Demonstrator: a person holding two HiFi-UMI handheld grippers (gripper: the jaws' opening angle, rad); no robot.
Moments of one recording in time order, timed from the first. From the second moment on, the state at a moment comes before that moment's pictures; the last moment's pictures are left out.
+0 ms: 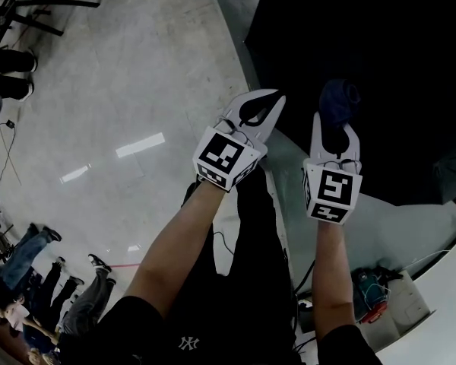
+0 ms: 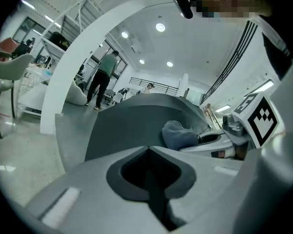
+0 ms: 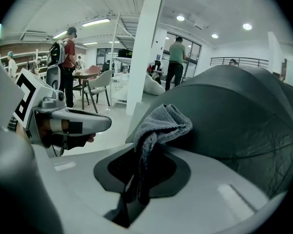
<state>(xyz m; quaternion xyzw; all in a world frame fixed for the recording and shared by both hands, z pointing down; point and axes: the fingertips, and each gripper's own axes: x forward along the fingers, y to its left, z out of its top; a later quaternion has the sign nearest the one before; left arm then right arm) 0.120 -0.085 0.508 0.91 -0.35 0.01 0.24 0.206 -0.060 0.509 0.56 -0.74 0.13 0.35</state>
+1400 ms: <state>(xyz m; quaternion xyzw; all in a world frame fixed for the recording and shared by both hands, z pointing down) 0.000 -0.150 0.683 0.88 -0.41 0.00 0.23 0.086 -0.146 0.776 0.49 -0.74 0.14 0.43</state>
